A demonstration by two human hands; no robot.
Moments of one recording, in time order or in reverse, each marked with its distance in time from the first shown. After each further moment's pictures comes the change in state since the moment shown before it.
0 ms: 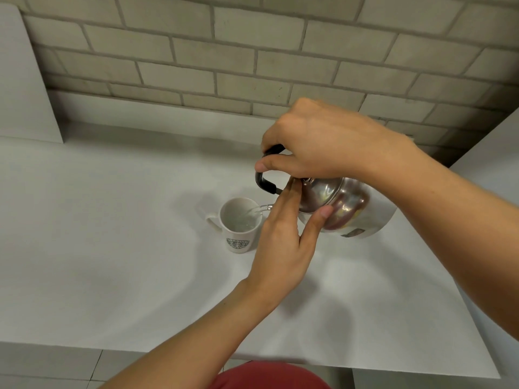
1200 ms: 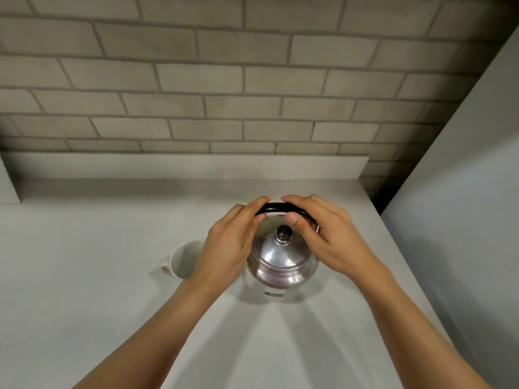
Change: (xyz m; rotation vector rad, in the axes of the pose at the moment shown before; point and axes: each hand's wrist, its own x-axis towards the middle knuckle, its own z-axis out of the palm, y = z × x) left_hand 0.065 -0.024 0.004 0.311 -0.111 0.155; right_hand -0.111 0.086 0.150 0.596 0.624 0.300
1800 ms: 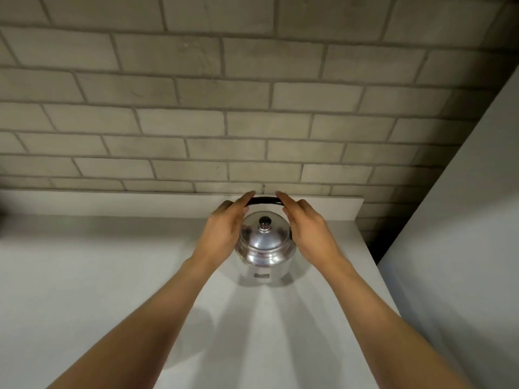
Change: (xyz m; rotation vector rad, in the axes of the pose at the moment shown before) left_hand 0.147 -0.037 0.052 0.100 0.019 -0.020; right_hand 0.108 0.122 0.019 -0.110 -0.004 0.157
